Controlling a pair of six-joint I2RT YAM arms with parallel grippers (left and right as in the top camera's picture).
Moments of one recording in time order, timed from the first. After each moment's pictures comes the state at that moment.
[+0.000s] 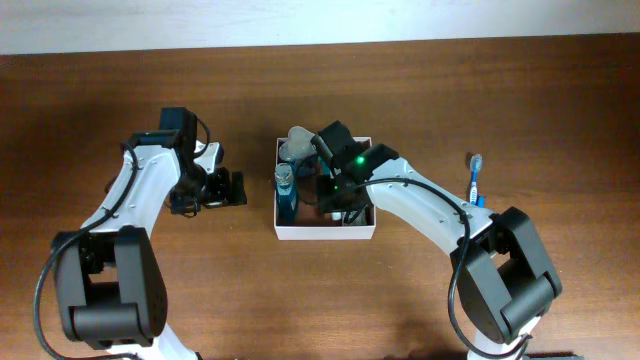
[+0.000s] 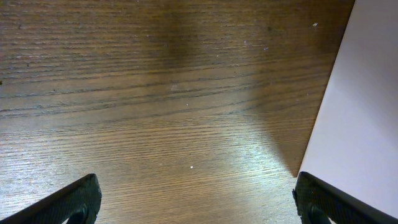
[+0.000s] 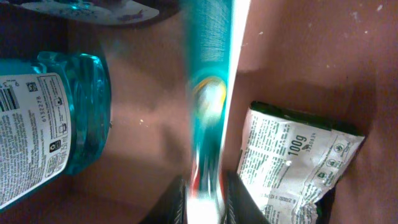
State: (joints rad) left arm 0.00 1.86 1.31 -0.98 0.20 -0.03; right arm 0.59 1.92 1.37 -0.74 -0.07 0.52
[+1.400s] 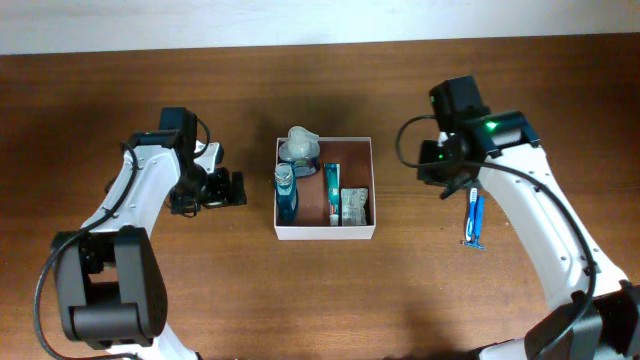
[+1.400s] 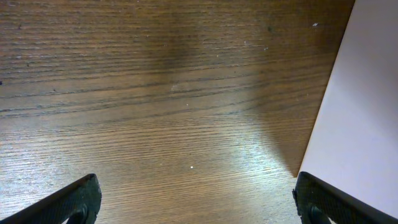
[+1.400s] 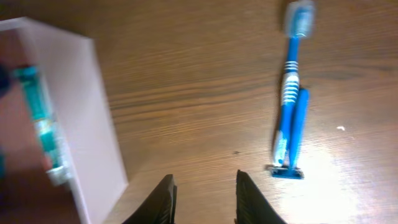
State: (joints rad) left arm 0.00 1.86 1.31 -0.98 0.20 -0.03; right arm 0.20 1.61 1.44 -1.14 0.08 0.40
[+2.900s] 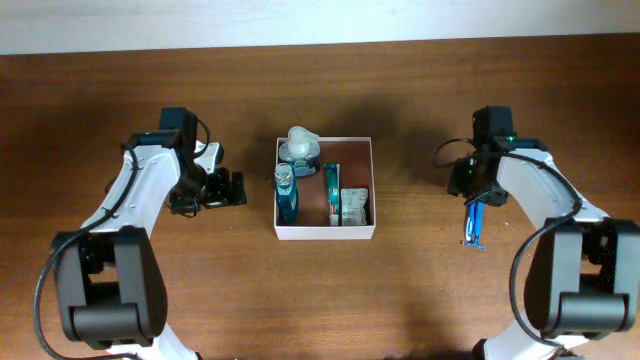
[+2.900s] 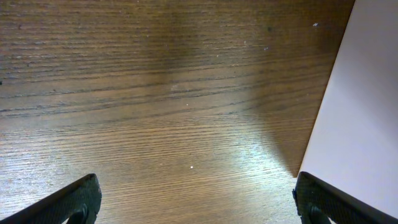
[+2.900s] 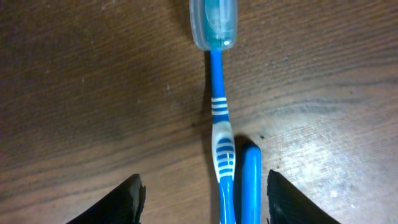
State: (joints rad) left arm 0.00 1.86 1.31 -0.98 0.20 -0.03; right arm -0.07 1.81 1.16 -0.74 0.09 0.28
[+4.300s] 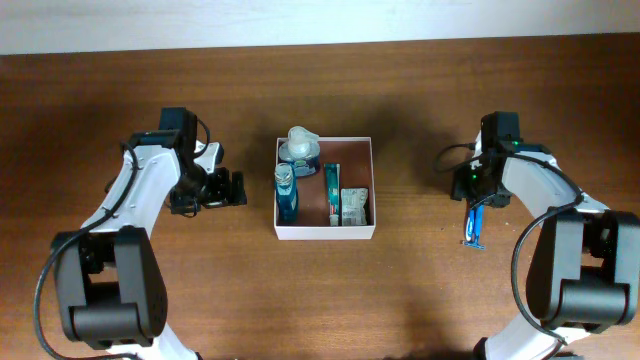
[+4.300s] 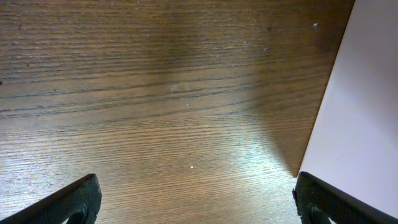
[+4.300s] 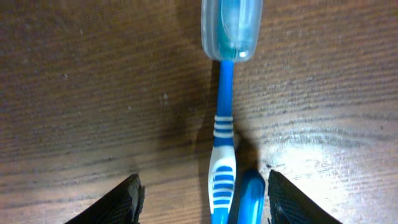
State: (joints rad) left arm 0.00 1.86 1.31 -0.98 0.20 -0.03; right arm -0.12 1.85 1.12 -0.66 0.02 0.12
